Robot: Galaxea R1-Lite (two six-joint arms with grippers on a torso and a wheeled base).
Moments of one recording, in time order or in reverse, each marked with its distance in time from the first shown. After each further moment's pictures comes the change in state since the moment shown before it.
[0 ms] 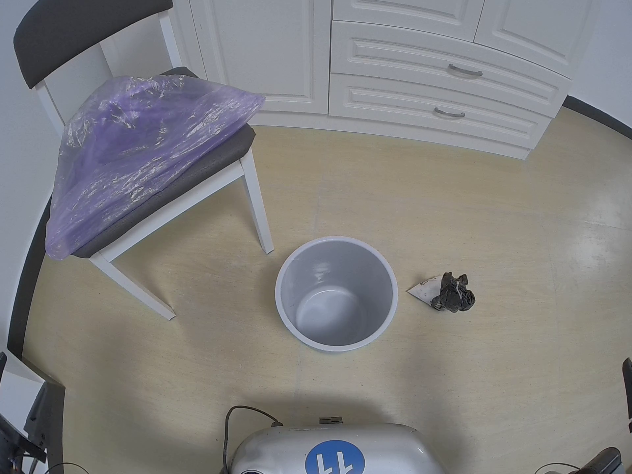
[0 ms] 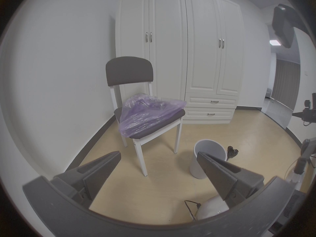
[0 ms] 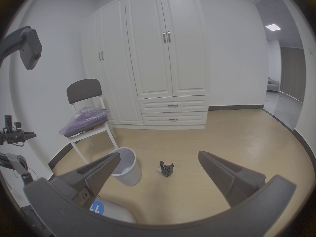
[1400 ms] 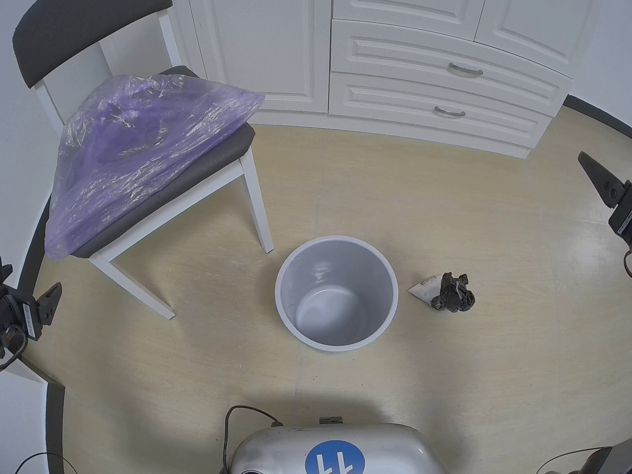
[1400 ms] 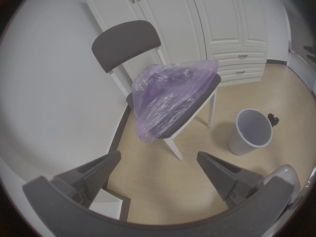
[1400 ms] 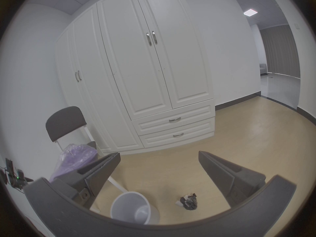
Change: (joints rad) left arm 0.192 0.775 -0.275 -0.200 0.096 0.265; right arm 0.421 0.913 -0.306 -0.735 -0.499 0.137
